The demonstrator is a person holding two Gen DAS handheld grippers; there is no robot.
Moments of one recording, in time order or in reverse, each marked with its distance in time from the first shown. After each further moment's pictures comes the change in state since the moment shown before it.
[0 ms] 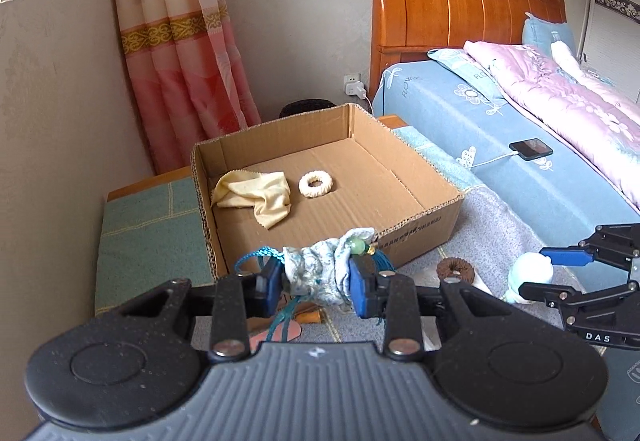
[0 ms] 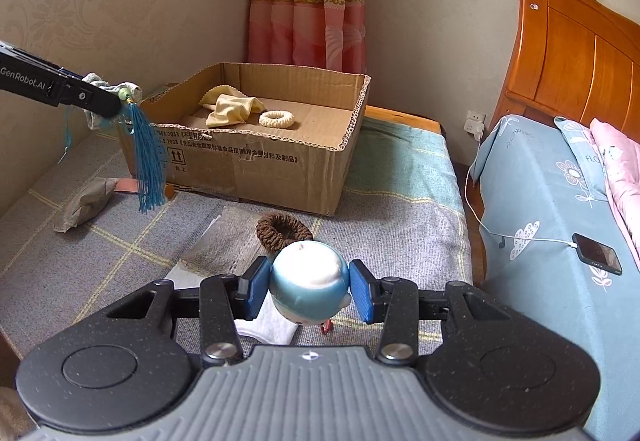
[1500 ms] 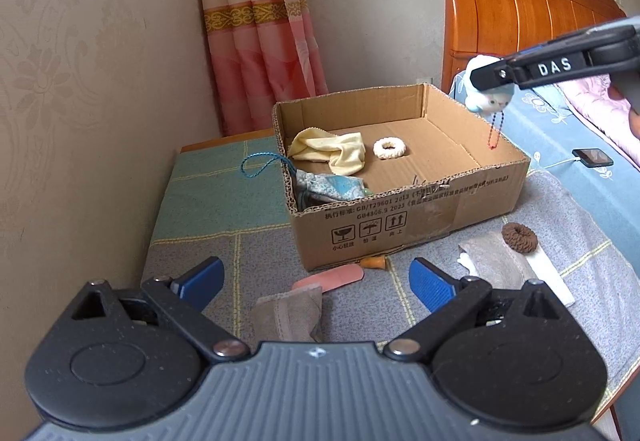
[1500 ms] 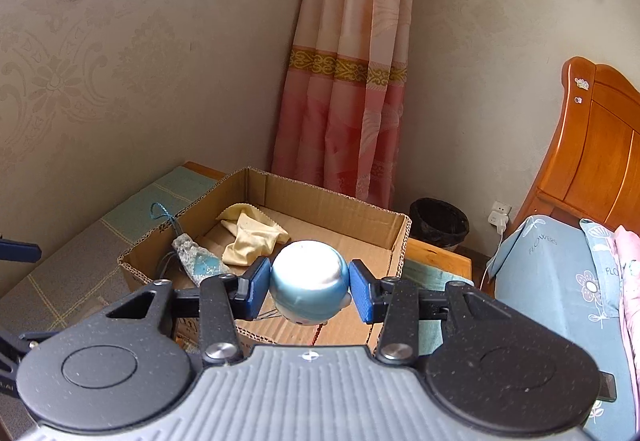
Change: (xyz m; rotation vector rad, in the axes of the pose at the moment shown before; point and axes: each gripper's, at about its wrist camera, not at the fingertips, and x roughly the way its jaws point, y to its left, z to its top) left arm -0.011 0.010 -0.072 -0.118 -0.020 0.211; right arm 0.033 0.025 0.142 -0.133 -0.136 0.044
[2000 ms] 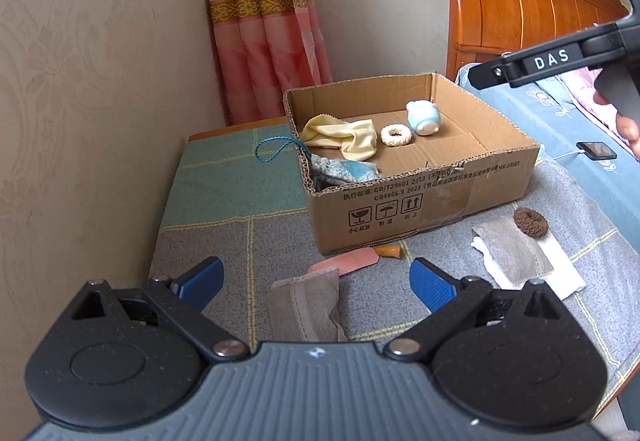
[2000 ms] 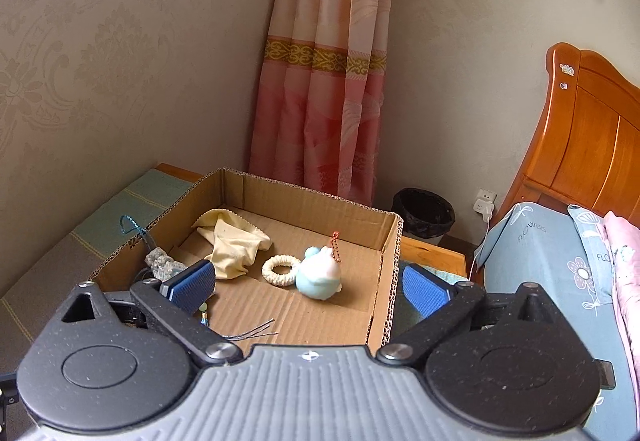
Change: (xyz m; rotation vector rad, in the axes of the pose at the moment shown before) left arm -0.001 0.011 -0.011 -0.002 0.016 -0.003; right arm 0.026 0.002 0.005 0.048 0.027 -0.070
